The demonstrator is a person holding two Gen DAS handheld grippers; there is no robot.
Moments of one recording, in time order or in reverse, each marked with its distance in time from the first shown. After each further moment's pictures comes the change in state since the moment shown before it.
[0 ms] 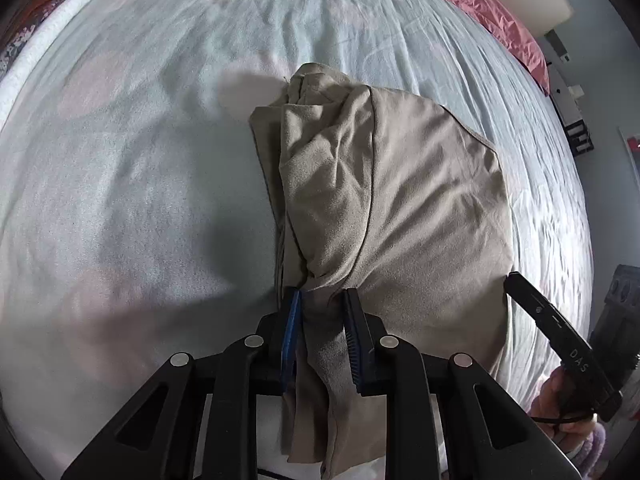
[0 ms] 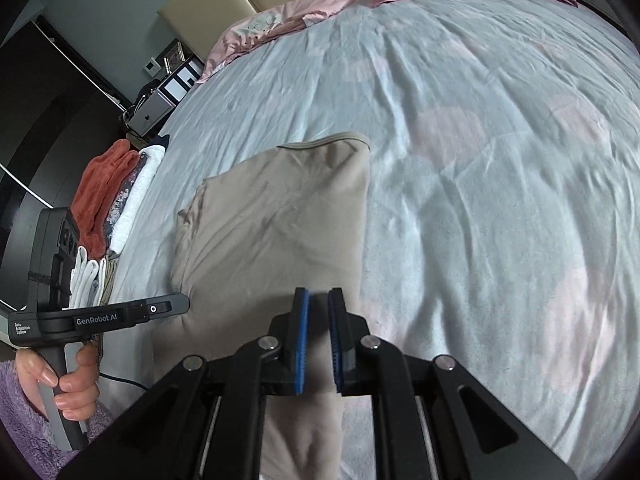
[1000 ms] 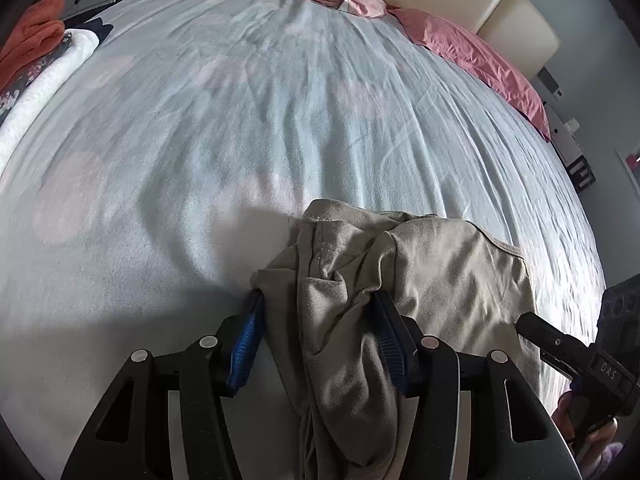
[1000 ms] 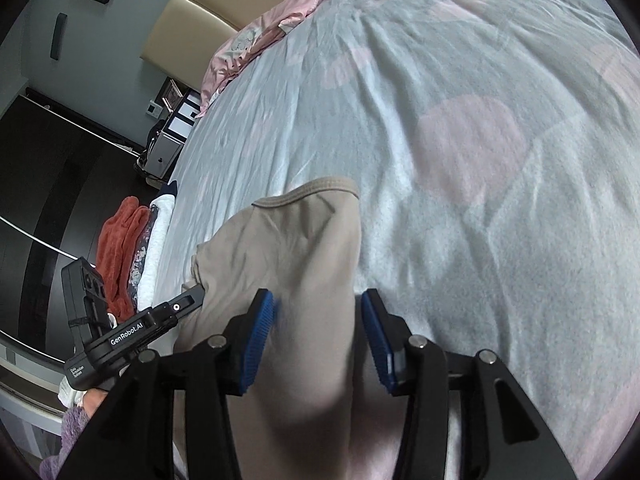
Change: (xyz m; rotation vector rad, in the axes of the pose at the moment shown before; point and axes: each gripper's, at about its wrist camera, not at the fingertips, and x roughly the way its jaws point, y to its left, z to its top) left arm 0.021 0.001 0.044 0.047 -0.271 0.025; right arm 0.056 -0.041 0.051 0.184 -0.010 0.192
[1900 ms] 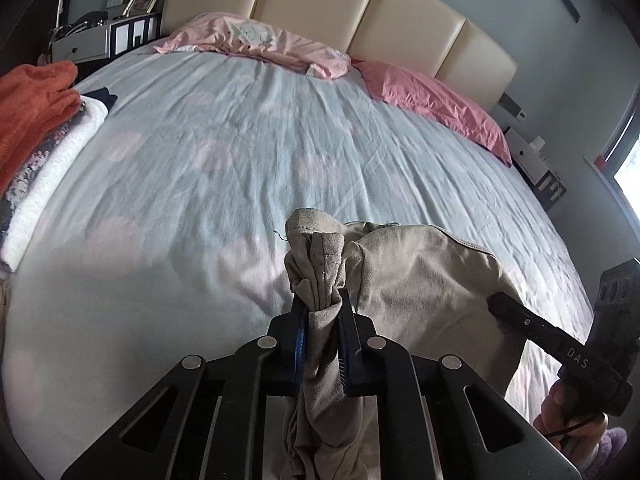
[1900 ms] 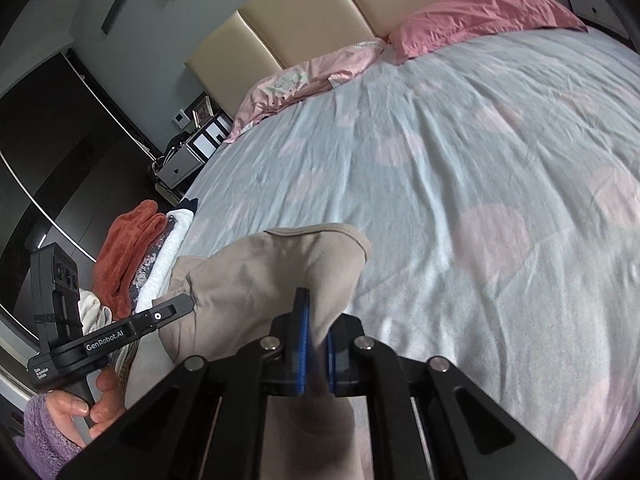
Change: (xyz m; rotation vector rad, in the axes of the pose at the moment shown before) left arm -0.095 -0.021 -0.008 0.064 -0.210 -0.065; right arm -0.054 0.069 -0.011 -0.227 -0.212 -0.060
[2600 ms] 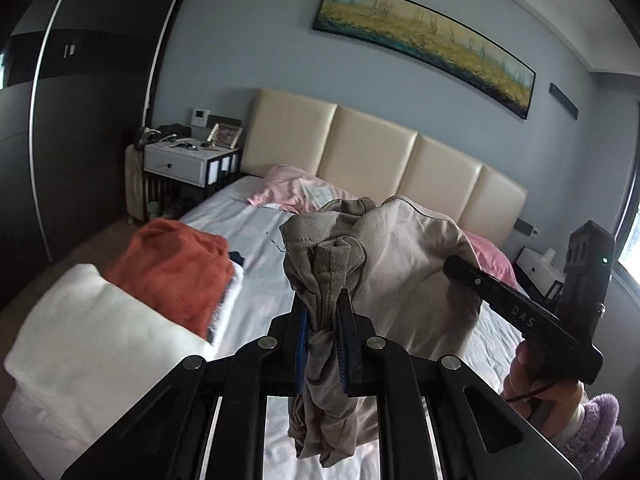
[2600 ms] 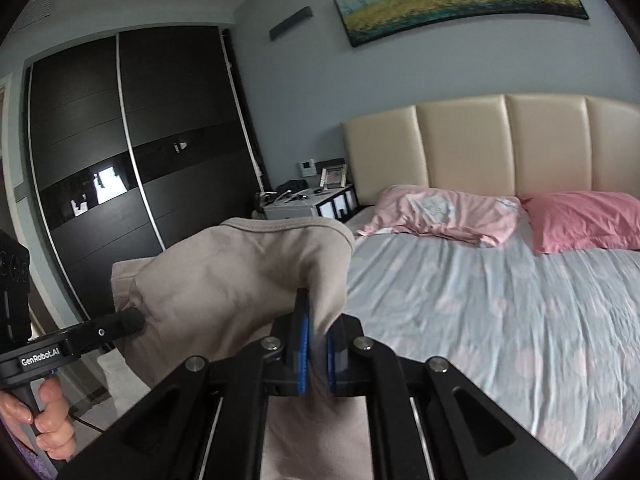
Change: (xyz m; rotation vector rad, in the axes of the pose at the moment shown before) left arm -0.338 0.069 0.056 -0.063 -0.444 0.169; right arm -0.080 0.315 0.091 -0.468 -0.224 0.224
